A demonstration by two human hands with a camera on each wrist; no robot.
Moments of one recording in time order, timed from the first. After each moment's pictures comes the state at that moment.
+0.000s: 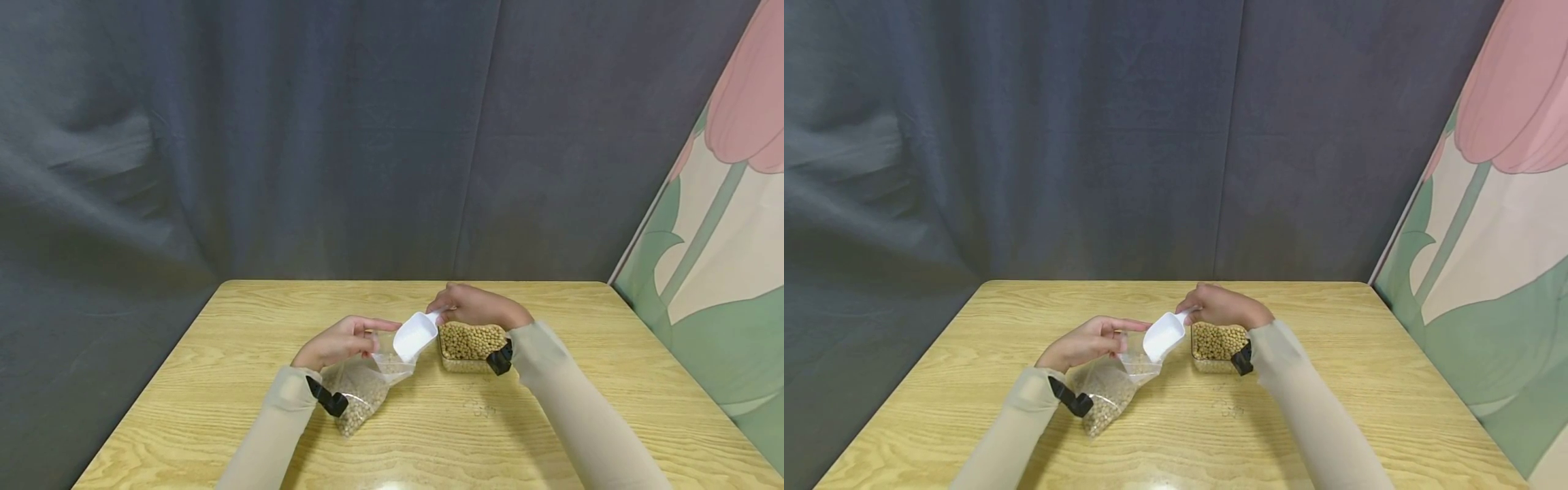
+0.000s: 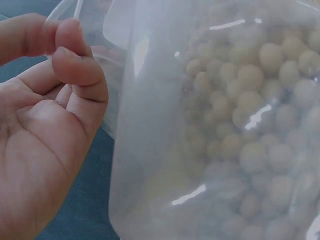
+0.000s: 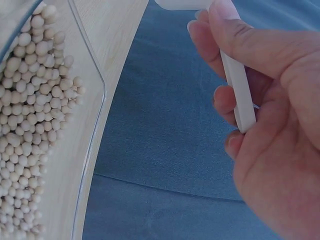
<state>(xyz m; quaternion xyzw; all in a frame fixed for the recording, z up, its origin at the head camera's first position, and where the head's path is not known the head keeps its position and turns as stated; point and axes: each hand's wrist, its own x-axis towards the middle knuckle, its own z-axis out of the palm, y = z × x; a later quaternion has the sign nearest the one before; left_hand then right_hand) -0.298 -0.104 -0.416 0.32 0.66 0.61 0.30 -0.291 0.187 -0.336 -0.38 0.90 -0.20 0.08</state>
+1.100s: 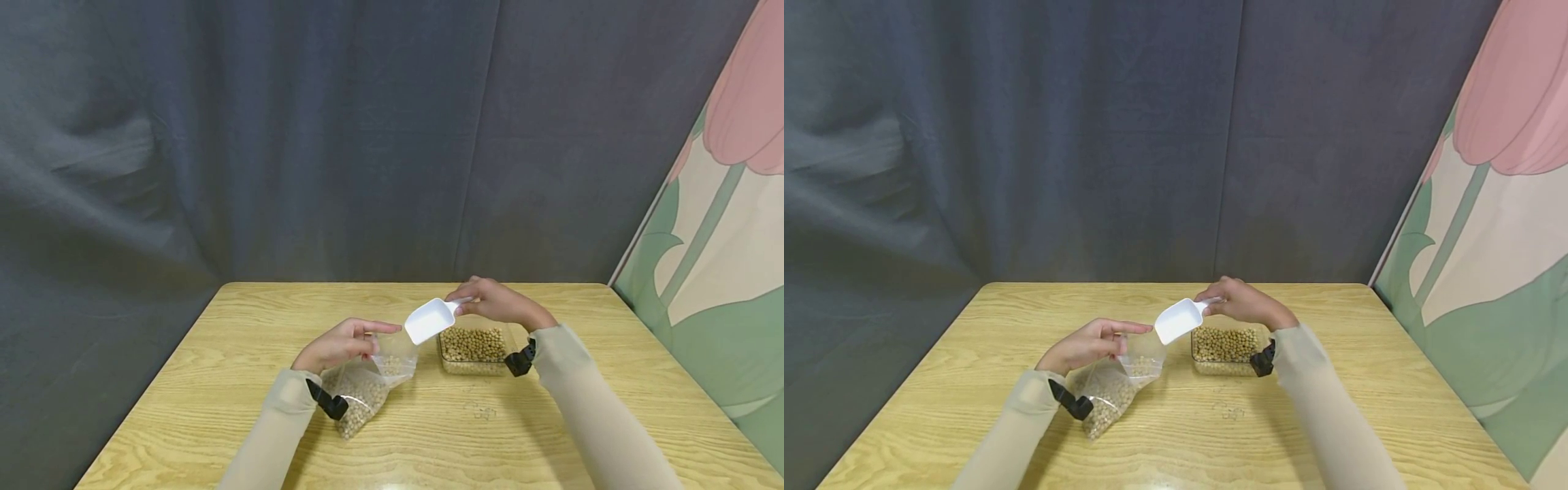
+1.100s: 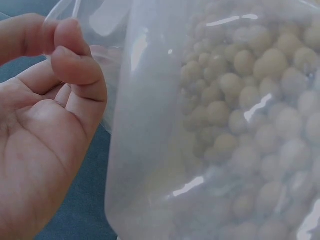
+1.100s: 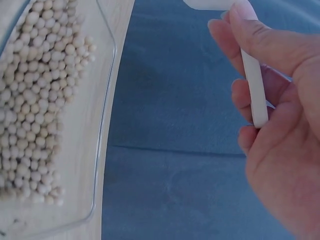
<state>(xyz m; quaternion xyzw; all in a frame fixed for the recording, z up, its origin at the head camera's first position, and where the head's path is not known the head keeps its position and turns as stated) -0.299 -0.104 -0.419 0.32 0.65 0.62 0.30 -0.291 0.224 -0.342 -0.33 0.90 -0.28 0.02</state>
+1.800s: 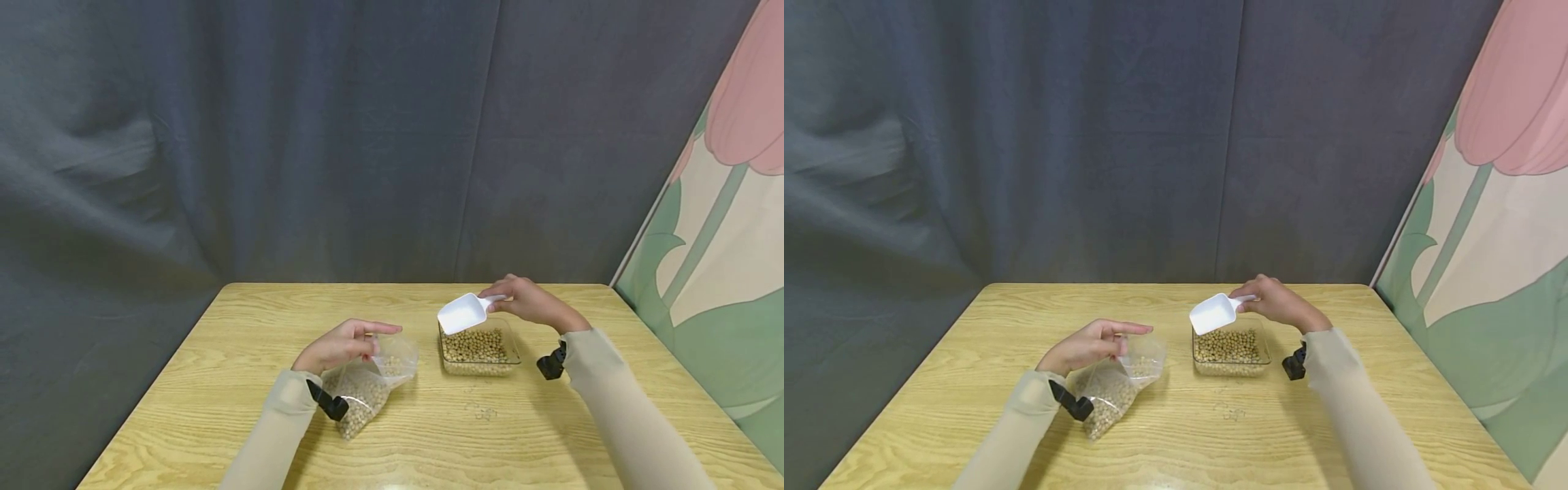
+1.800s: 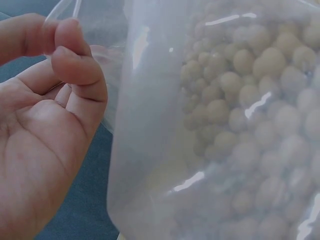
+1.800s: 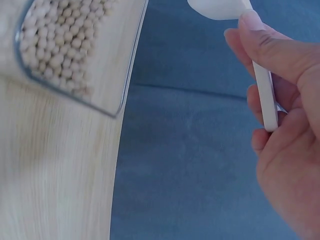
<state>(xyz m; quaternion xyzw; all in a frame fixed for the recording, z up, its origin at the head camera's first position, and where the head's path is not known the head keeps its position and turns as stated) -0.300 -0.106 -0.421 0.35 0.64 0.62 0.30 -0.287 0.272 -0.348 -0.29 0.92 -0.25 -0.05</state>
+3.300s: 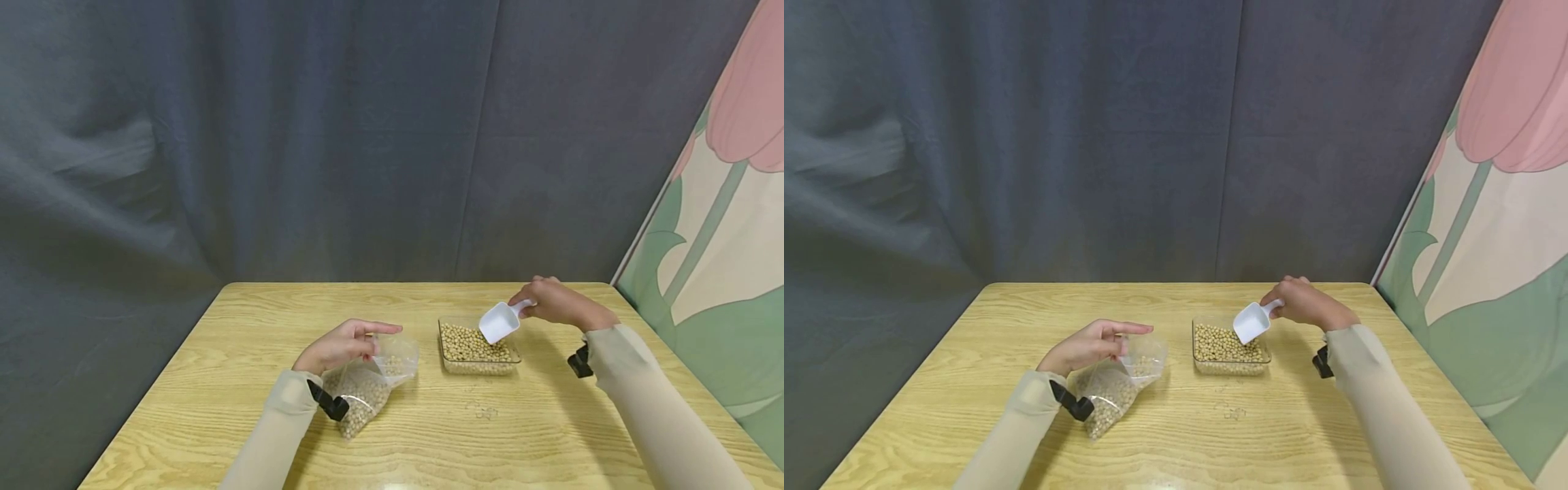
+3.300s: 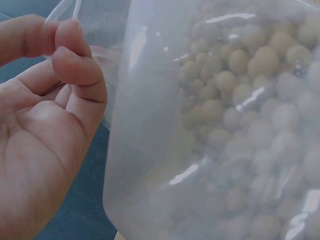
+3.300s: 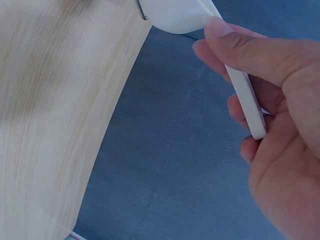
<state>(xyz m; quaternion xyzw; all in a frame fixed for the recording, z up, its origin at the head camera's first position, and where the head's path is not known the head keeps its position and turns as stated) -0.300 -0.108 -0.422 0.34 0.64 0.62 0.30 -0.275 0.303 -0.339 -0.30 0.95 -0.08 -0.07</state>
